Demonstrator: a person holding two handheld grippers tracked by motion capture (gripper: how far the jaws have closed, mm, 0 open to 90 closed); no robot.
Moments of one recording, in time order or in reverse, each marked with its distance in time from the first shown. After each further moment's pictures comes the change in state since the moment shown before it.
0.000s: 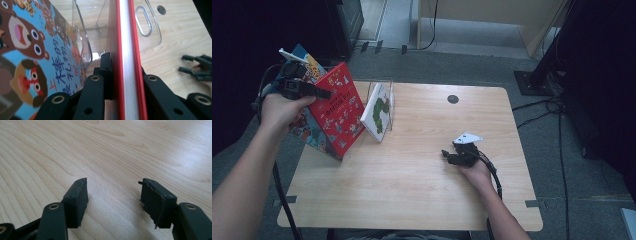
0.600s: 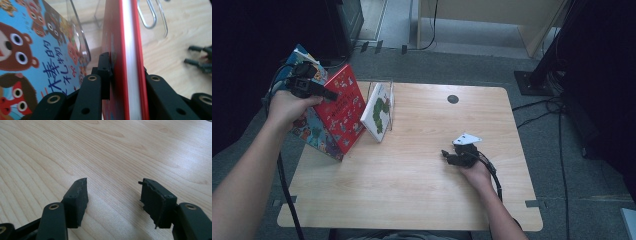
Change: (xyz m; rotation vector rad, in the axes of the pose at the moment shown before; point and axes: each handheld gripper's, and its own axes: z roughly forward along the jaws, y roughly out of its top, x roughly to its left) left arm -0.005 0.010 0.018 0.125 0.011 0.071; right arm 0.004 0.000 -0.001 -0.009 -0.022 -0.025
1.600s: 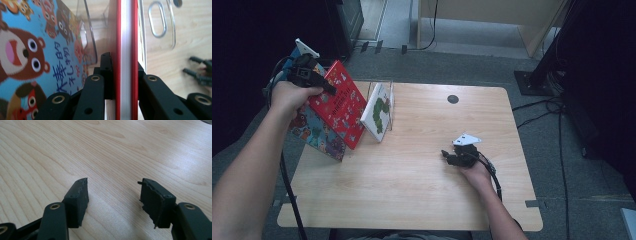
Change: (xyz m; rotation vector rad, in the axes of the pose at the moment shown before) left arm 0.015 0.028 0.004 0.033 0.014 -0.180; right arm 0.001 0.000 0.000 -0.001 -0.003 -0.012
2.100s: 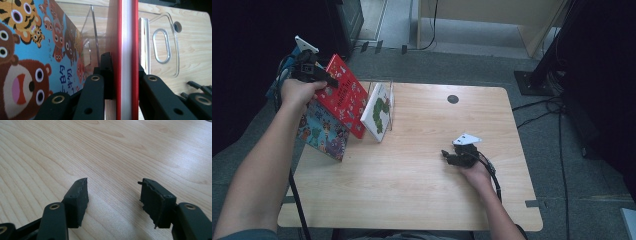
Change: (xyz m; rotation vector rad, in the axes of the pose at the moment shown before) left arm 0.013 0.016 0.016 -0.090 -0.016 -0.096; right arm 0.000 0.000 0.000 0.002 -0.001 0.012
